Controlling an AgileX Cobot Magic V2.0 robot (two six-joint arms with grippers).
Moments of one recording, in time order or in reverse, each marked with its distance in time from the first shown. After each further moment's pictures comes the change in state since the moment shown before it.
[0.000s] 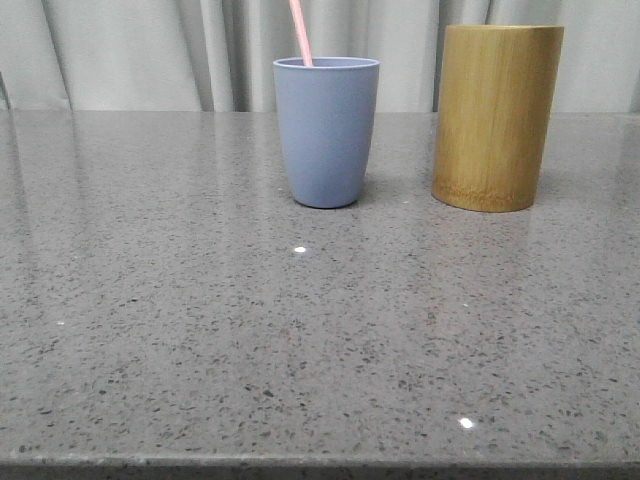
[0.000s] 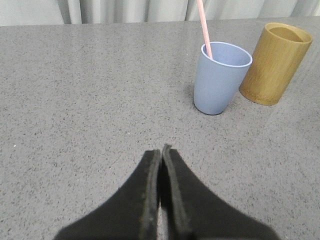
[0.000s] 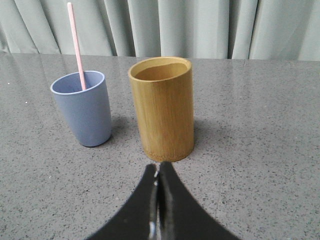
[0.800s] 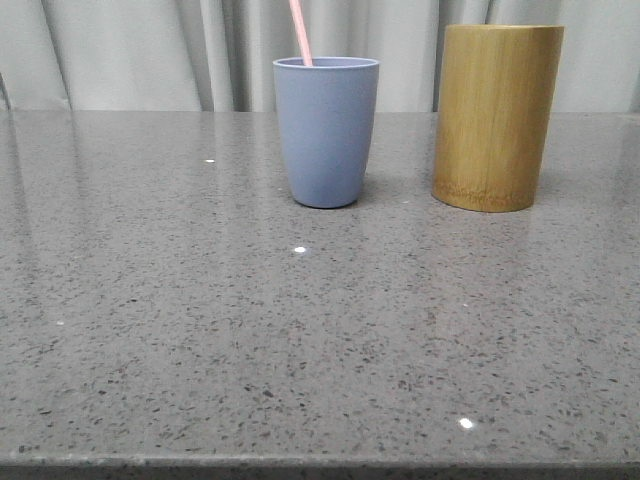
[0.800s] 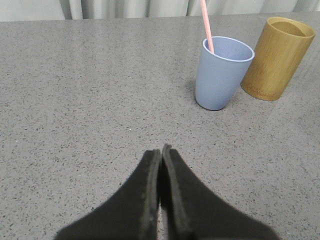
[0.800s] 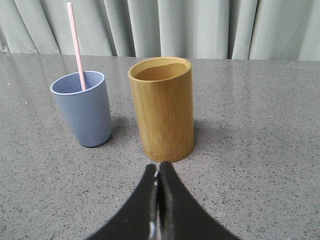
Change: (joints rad) left arm 0.000 -0.001 0.000 0.002 0.009 0.000; right arm 0.000 0.000 0.001 0.000 -0.001 0.002
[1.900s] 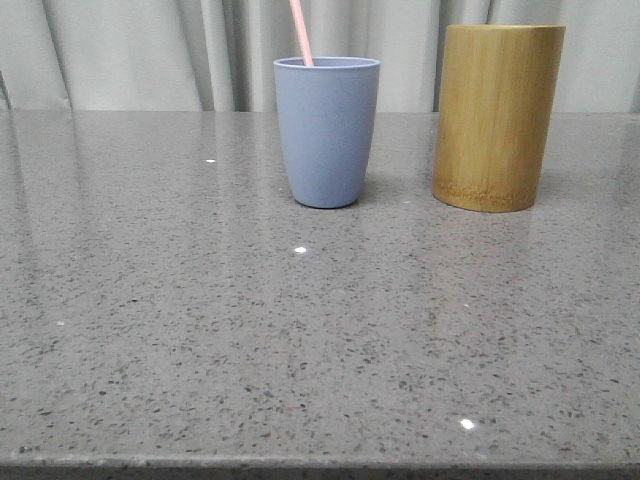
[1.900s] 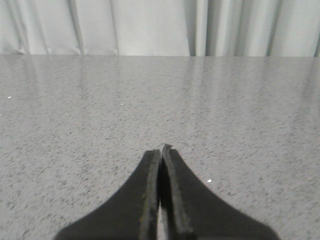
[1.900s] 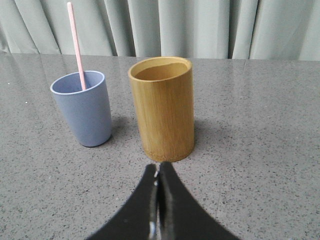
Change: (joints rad) left arm 0.457 -0.373 0.554 -0.035 -0.436 0.158; right arm 0.000 0.000 0.002 0.000 0.000 0.000
